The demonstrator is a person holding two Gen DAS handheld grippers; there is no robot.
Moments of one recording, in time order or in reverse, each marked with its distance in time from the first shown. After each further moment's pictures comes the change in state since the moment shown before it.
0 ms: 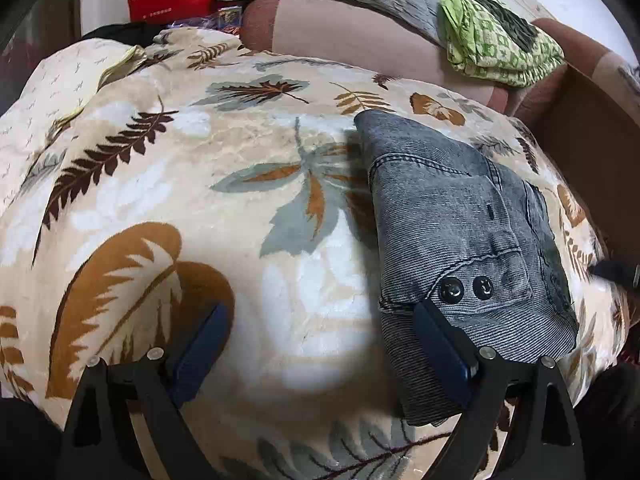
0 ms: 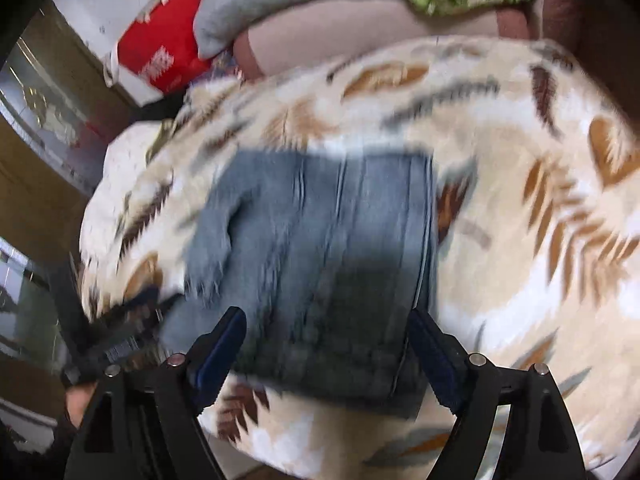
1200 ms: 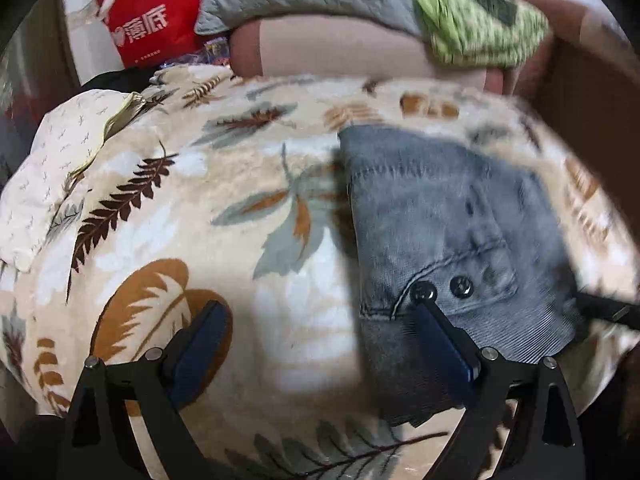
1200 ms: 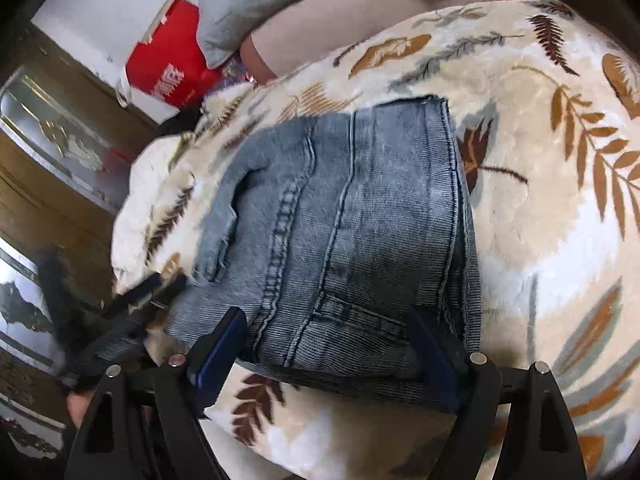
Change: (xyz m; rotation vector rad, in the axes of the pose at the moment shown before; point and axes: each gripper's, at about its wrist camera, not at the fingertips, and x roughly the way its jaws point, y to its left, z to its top) left arm -0.012 -0.031 0.003 0.124 -0.030 0.129; right arm 0.027 -0.010 -0.036 0.105 0.004 0.184
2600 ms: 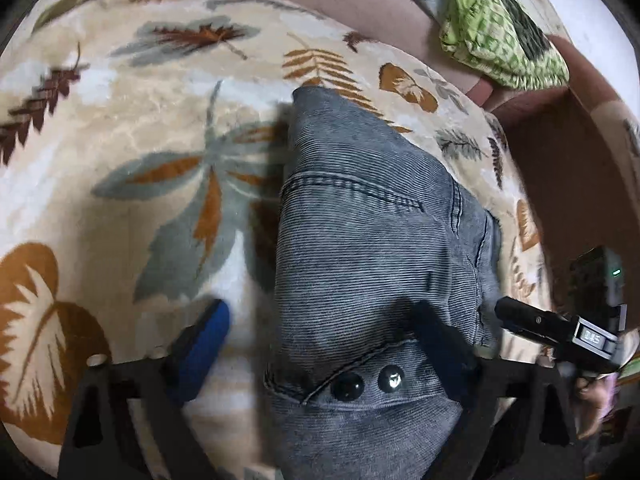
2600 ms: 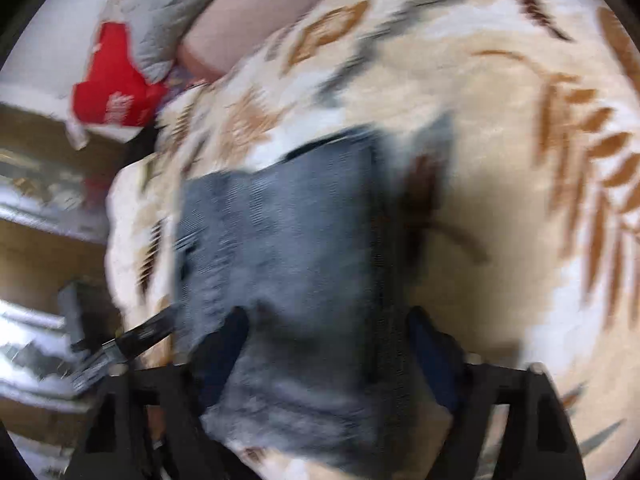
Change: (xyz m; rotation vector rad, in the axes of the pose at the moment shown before) left arm 0.054 -0.004 0.050 -0.239 0.262 -0.375; right arm 0.022 -0.061 0.068 0.176 0.175 0.035
